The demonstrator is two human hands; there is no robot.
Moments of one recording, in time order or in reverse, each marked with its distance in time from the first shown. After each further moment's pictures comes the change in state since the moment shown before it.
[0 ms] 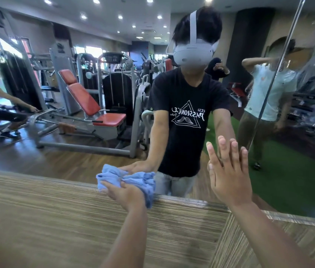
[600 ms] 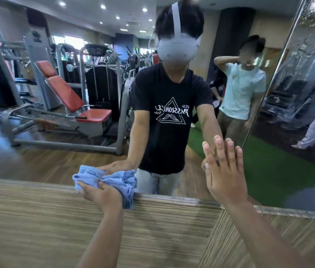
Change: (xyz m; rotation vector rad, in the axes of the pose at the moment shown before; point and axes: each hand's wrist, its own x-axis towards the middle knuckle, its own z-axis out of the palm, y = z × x) left_hand 0.046 -0.002 -0.021 0.065 -0.019 0.026; right_hand -0.001 -0.001 -0.006 -0.029 -0.067 0.027
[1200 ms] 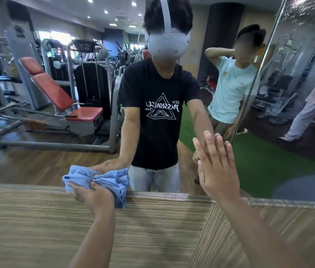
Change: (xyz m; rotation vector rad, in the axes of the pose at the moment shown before) left_hand -0.014 0.009 -0.005 0.004 -0.026 -0.012; right_hand 0.001 0.001 -0.017 0.012 -0.021 -0.013
